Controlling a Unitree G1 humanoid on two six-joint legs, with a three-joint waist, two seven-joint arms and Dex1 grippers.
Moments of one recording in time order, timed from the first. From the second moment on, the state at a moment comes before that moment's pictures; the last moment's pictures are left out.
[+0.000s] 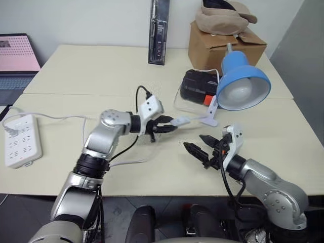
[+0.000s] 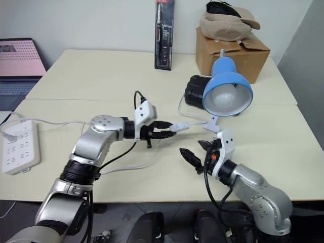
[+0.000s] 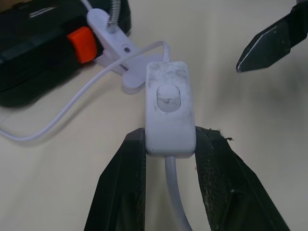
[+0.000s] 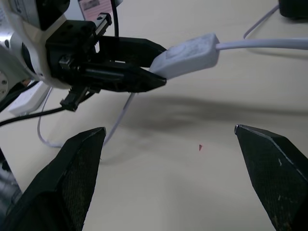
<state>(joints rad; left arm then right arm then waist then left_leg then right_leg) -0.67 0.43 -0.21 0.12 -0.15 0.42 -1.05 -0.05 -0.15 -0.09 -0.65 0.72 0.99 0.22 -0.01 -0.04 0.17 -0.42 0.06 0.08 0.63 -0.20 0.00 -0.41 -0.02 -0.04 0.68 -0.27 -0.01</state>
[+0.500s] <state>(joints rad) -0.70 0.35 -0.23 0.14 -0.12 0.53 -0.92 -0.17 0.08 -0.24 -0.40 1.11 1.00 -0.13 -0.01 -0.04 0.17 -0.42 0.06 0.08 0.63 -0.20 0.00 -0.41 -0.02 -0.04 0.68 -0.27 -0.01</state>
